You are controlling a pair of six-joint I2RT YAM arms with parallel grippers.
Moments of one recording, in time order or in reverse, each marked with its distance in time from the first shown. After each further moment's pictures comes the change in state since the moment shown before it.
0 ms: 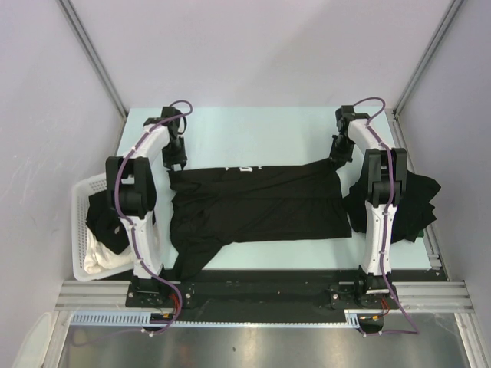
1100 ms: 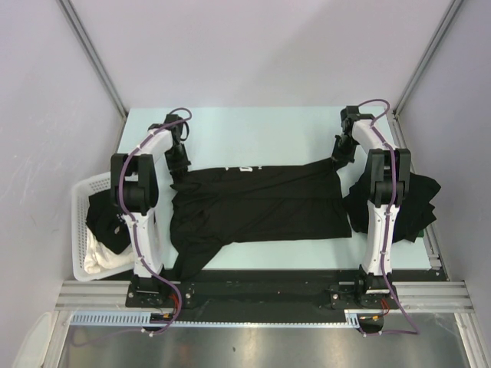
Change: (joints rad) left arm 0.007 0.068 -0.040 0.037 0.022 -0.150; right arm -0.029 -0.011 -0.019 0.013 -0.071 -0.010
